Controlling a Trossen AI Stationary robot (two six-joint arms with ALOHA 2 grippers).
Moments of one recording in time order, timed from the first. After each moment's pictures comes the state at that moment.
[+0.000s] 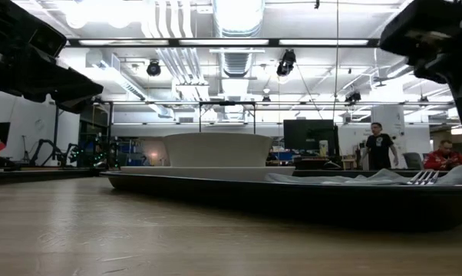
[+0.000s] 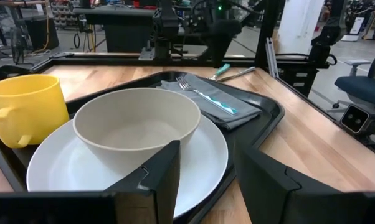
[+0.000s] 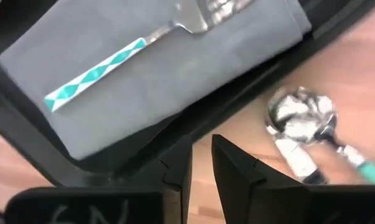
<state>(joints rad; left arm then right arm) -0.10 0.22 0.01 0.02 0.02 -0.05 0.59 1.41 0.86 -0.74 0.10 2.17</state>
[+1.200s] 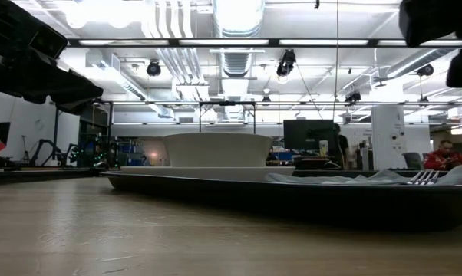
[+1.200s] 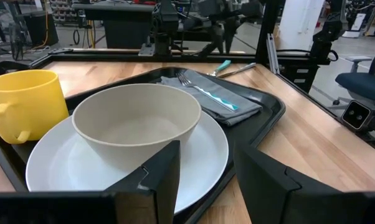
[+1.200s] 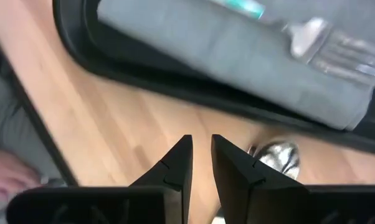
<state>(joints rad) -0.10 0.24 0.01 0.02 0.02 -0.05 0.60 1.33 0.86 -0.72 0.02 1.20</state>
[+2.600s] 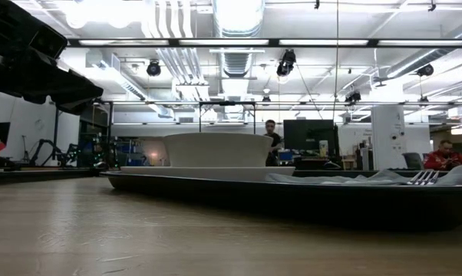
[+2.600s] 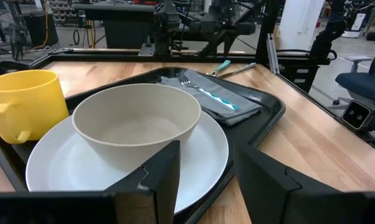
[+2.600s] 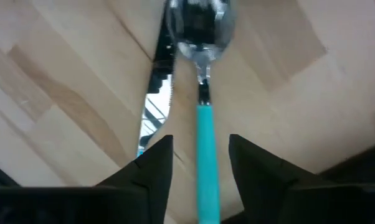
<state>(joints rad) -0.10 0.24 0.01 0.02 0.02 -0.05 0.91 1.33 0.77 -0.89 -0.03 1.62</state>
